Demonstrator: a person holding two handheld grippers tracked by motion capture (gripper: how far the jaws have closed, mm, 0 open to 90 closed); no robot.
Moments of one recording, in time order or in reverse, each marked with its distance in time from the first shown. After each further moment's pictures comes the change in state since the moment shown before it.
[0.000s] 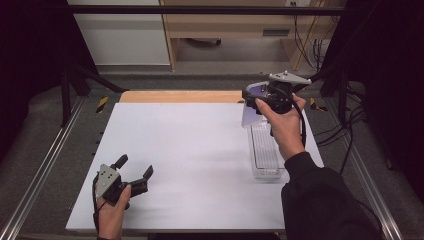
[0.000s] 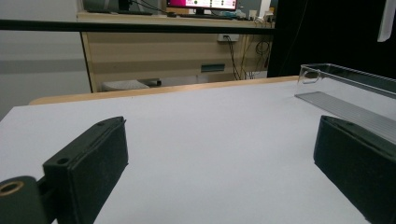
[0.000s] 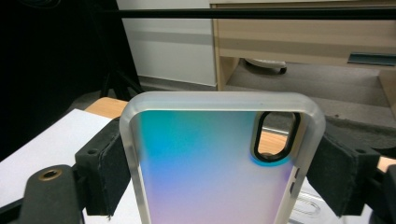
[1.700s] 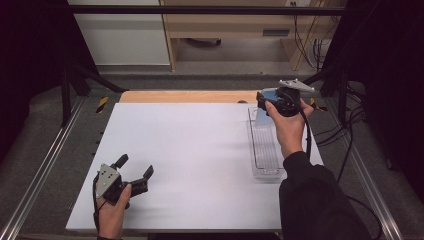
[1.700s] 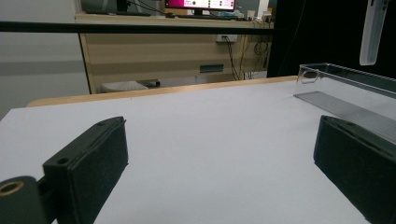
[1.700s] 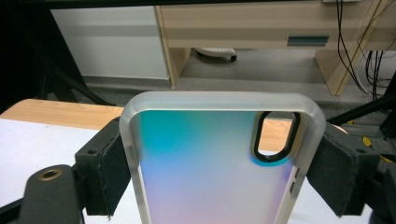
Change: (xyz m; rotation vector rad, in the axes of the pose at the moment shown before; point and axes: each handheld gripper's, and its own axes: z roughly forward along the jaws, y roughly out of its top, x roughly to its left) left arm 0.000 0.000 0.001 -0.003 -0.006 0.006; right arm -0.045 -0.033 0.025 0.016 -0.209 0.050
